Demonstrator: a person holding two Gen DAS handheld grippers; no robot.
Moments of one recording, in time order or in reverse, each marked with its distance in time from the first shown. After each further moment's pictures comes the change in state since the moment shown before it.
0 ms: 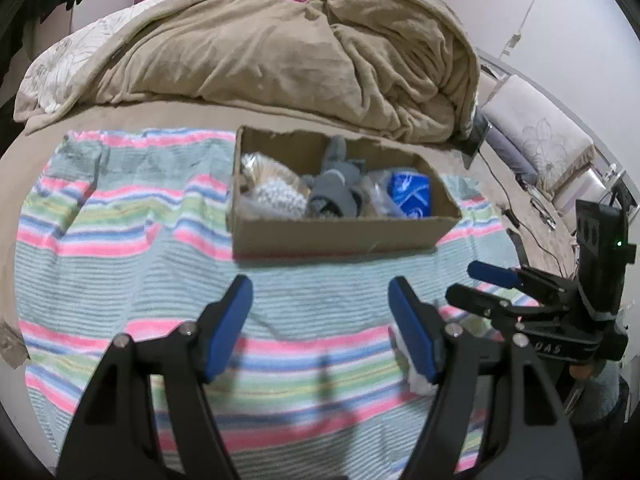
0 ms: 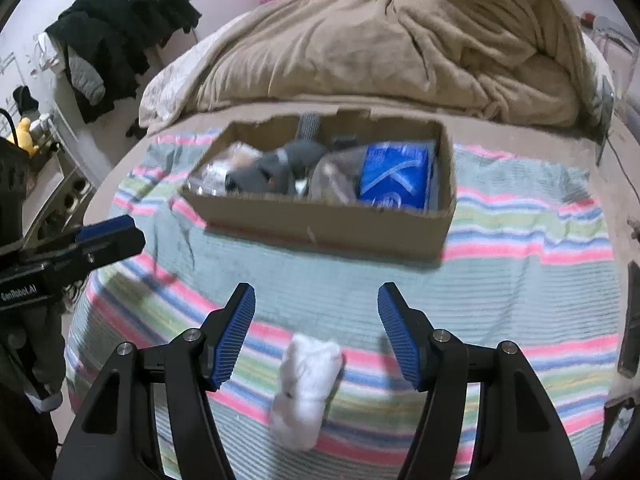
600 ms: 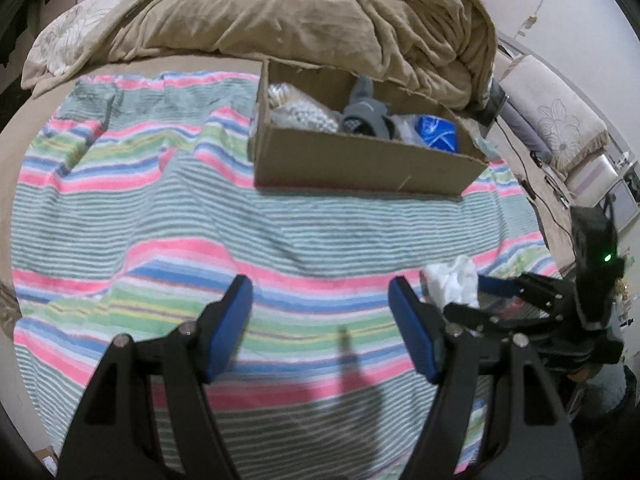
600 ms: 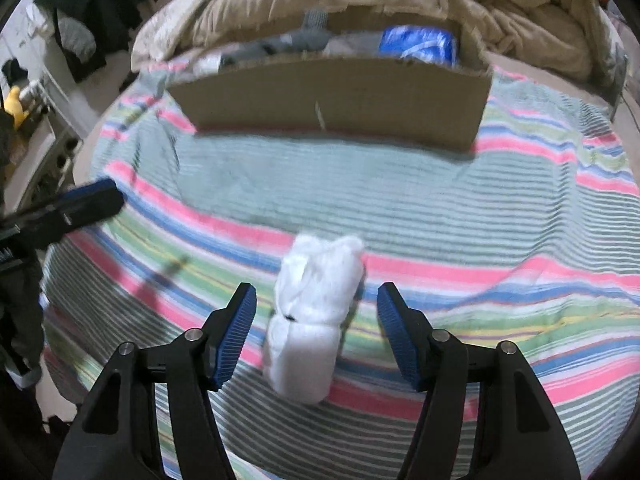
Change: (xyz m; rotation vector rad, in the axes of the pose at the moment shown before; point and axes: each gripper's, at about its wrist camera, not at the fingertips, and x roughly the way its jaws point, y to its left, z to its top) left arm 0.017 0.019 -0.043 -0.021 0.100 0.033; right arm 0.041 0.010 -0.054 -0.018 0.193 -0.013
